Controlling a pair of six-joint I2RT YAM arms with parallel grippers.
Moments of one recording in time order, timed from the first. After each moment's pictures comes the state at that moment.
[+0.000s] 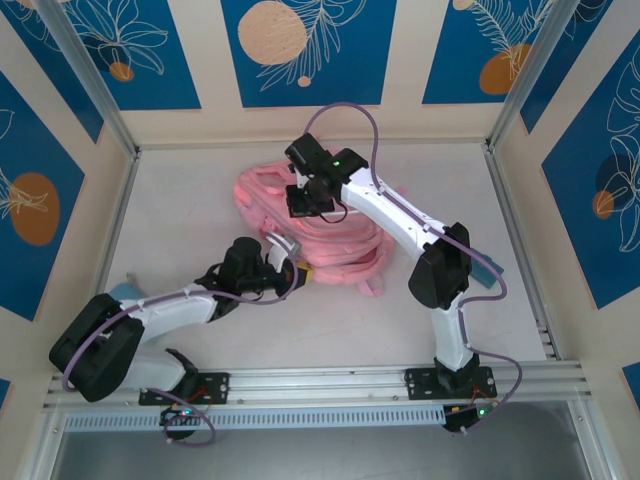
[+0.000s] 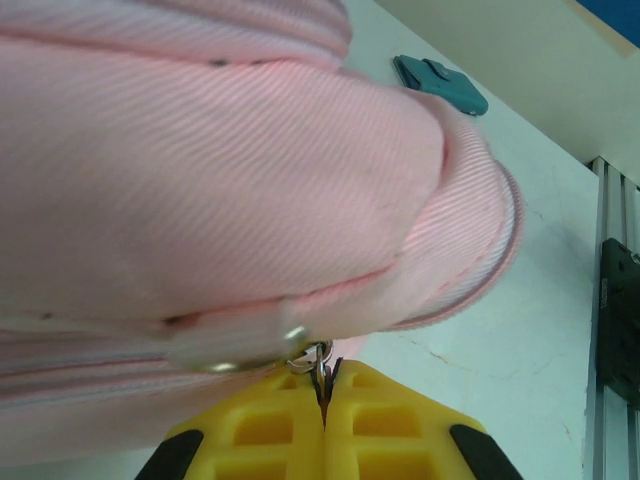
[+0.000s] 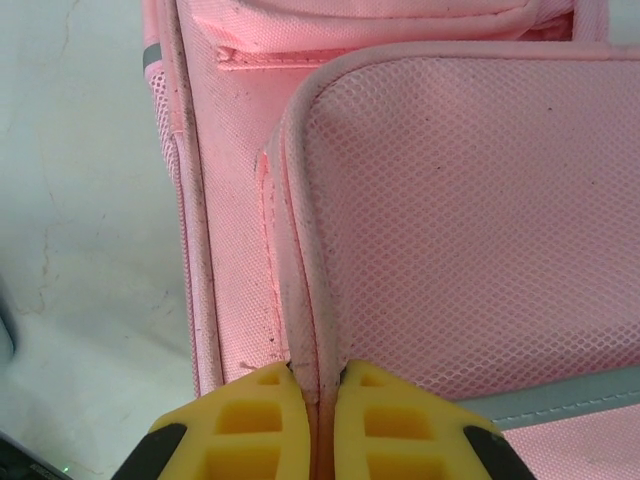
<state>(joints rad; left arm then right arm) -0.68 1.32 0.50 0.36 0.47 -0.24 0.73 2.04 2.06 -1.10 -0.11 0.51</state>
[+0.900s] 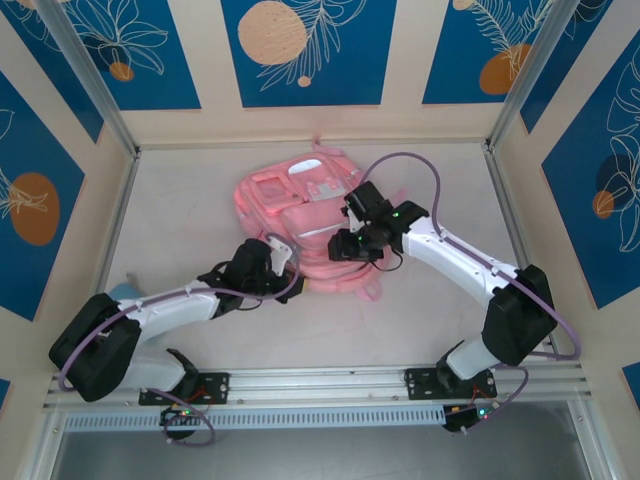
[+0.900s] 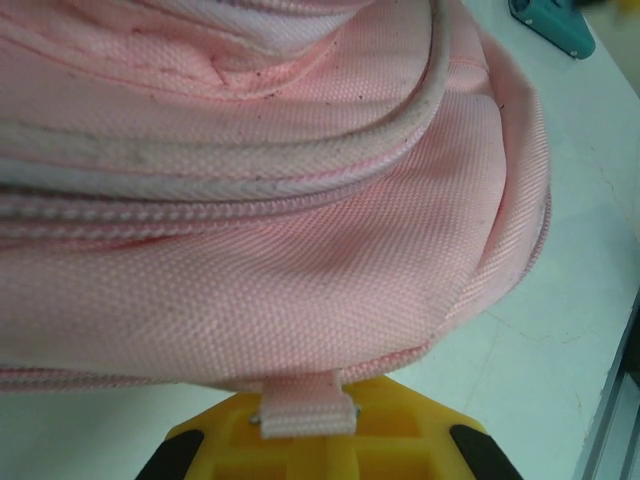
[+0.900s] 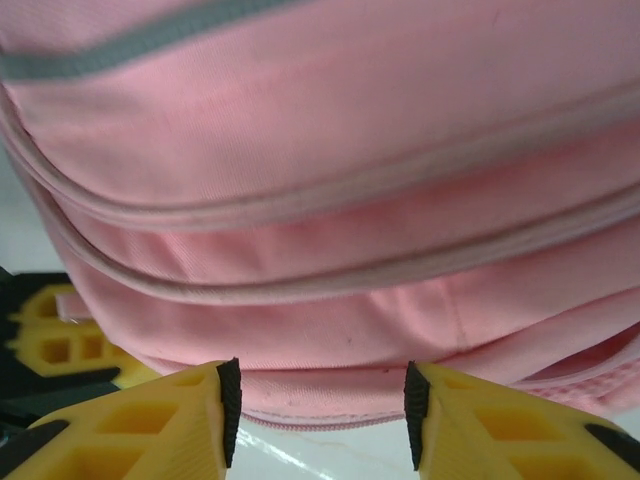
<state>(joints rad) -0.71 1.32 0.57 0.06 0.36 -0.36 0.66 1.50 1.21 -0.85 -0.21 0.56</state>
